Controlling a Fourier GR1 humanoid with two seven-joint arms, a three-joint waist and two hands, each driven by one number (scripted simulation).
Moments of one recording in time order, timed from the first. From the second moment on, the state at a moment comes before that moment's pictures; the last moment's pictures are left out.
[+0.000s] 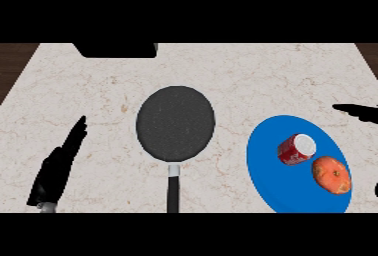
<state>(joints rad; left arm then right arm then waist) 0.05 0.43 -0.22 -1.59 0.04 0.23 0.13 -0.32 -0.95 0.18 -1.56 -0.19 0.71 0.65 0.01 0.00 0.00</state>
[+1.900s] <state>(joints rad) 0.09 0.29 -0.09 -1.61 -0.11 0.10 0.13 -0.19 -0.63 0.19 -1.53 0.27 0.84 0.71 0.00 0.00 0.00</state>
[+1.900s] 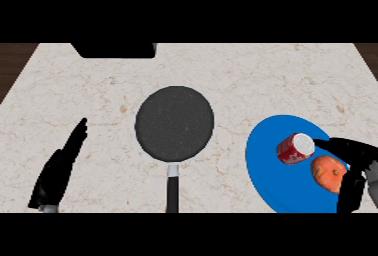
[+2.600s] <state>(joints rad) 0.06 0.25 -0.03 -1.58 -0.15 0.06 0.12 -0.15 -0.53 0.11 -1.48 0.41 0.80 0.58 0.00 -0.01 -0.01</state>
